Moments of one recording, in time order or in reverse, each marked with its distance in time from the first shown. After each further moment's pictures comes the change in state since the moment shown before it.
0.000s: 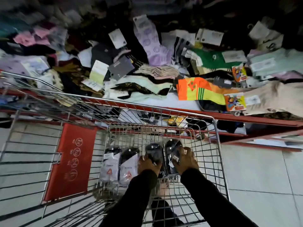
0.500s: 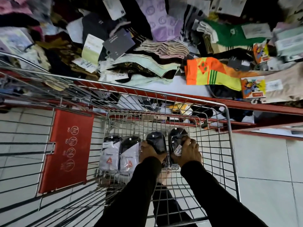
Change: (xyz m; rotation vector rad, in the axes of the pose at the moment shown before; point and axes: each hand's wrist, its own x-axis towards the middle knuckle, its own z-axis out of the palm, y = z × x) left_hand 0.027 0.002 0.009 -0.126 -0.009 -0.157; right_hand 0.021 -0.001 0.026 -0.041 0.030 0.113
